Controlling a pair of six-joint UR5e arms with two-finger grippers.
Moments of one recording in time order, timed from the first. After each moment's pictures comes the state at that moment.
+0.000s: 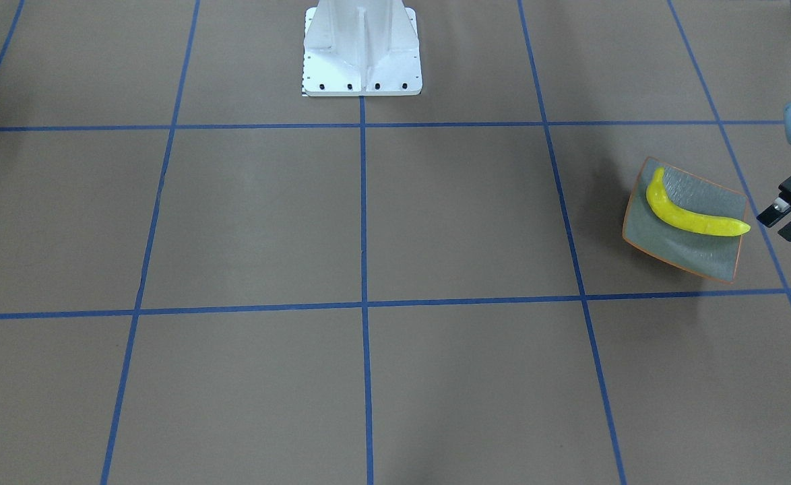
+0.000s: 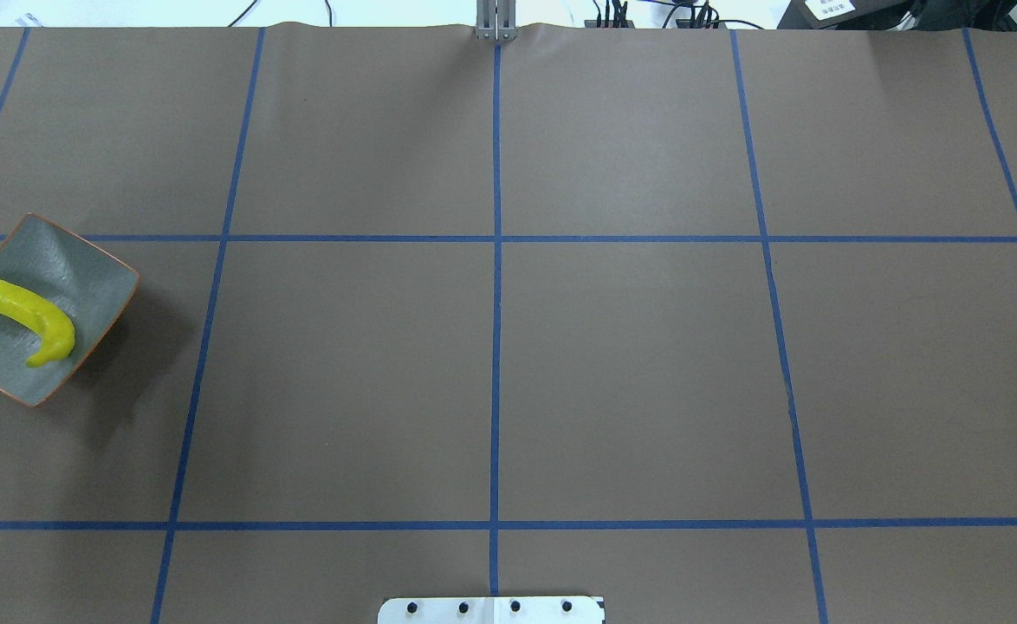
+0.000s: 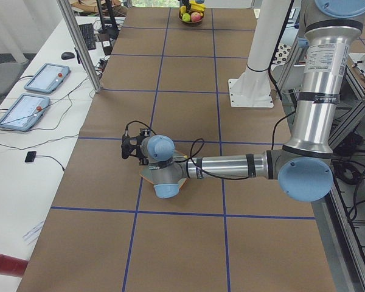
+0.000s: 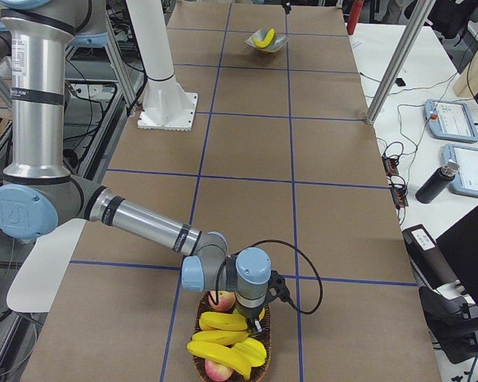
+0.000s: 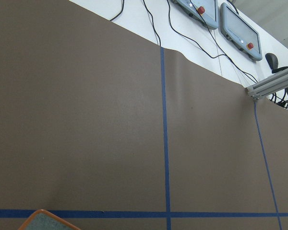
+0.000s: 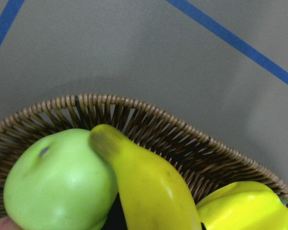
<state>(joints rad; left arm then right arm) -1.33 -1.67 -1.33 -3.04 -2.43 -1.31 1.52 -1.66 1.30 -1.16 2.13 -0.45</state>
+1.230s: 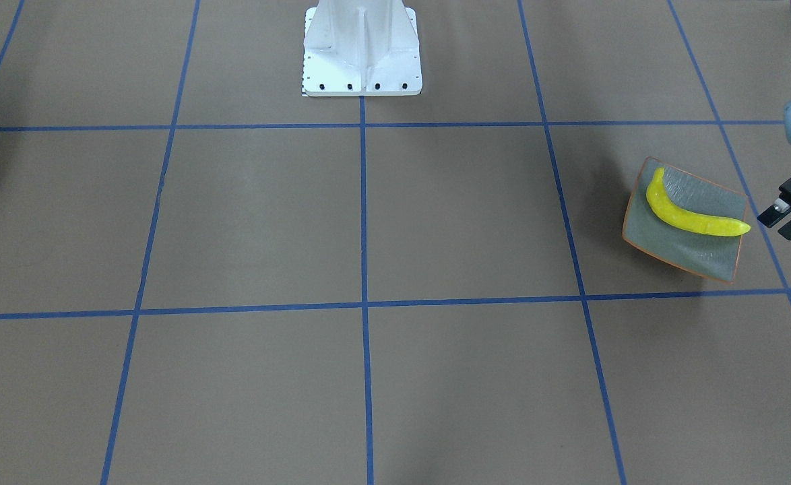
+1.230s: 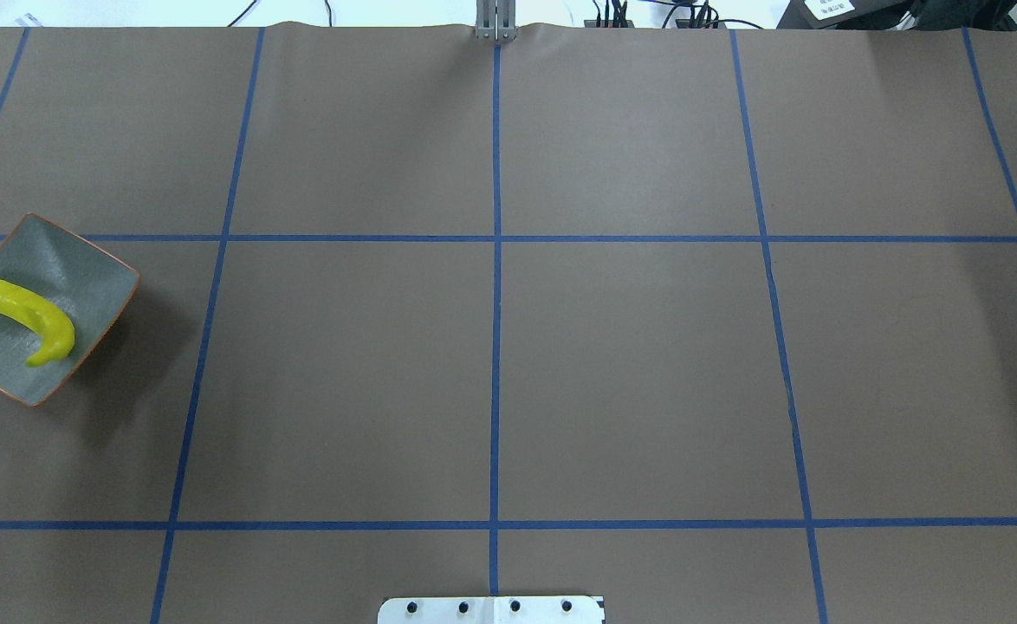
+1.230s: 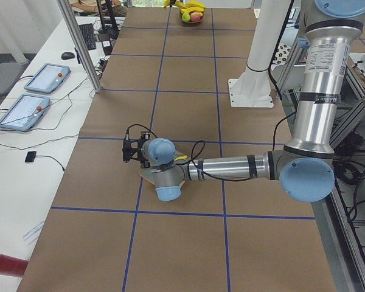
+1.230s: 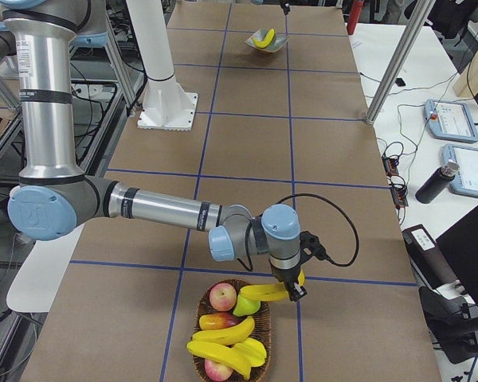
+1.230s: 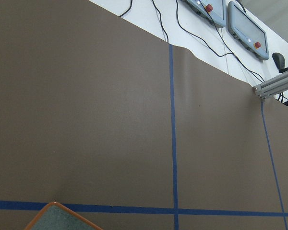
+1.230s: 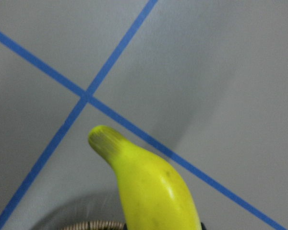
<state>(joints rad) -1.33 -1.66 -1.32 -3.05 -2.43 -1.31 1.48 -1.48 1.42 -1.17 2.14 -0.26</state>
